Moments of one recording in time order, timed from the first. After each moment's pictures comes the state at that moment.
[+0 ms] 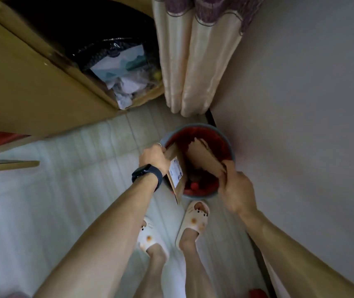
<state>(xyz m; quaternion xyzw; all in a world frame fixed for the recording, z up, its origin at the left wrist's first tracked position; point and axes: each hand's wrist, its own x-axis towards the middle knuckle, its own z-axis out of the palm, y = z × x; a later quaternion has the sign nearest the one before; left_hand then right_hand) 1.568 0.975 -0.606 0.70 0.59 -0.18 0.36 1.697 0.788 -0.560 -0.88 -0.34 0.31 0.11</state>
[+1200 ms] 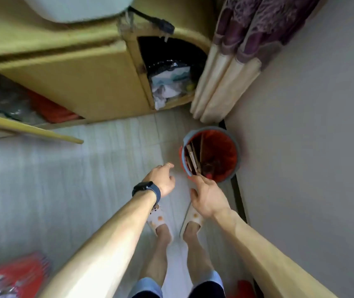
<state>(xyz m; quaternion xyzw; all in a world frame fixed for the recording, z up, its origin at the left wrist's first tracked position) 1.438 0.924 -0.497 0.72 0.50 -0.24 0.41 1.568 0.801 -0.459 -0.78 -0.44 0.45 -0.01</state>
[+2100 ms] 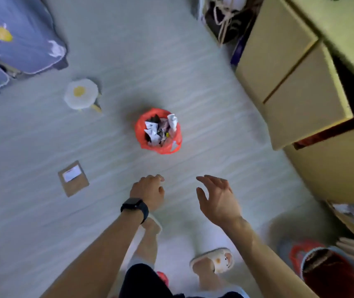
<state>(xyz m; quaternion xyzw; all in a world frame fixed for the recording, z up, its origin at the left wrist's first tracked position) 0.923 0.563 -0.307 0.33 0.89 -0.01 0.33 1.095 0.702 -0.279 -0.35 -0.88 0.32 -0.07</state>
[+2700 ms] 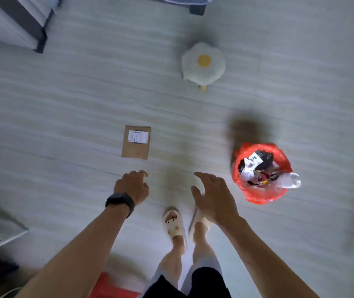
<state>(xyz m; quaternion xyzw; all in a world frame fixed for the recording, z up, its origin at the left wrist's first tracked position) 0.620 0.252 -0.414 -0.03 0.92 0.06 0.38 0.669 0.494 -0.384 -0.08 -0.92 0.28 -0.26</state>
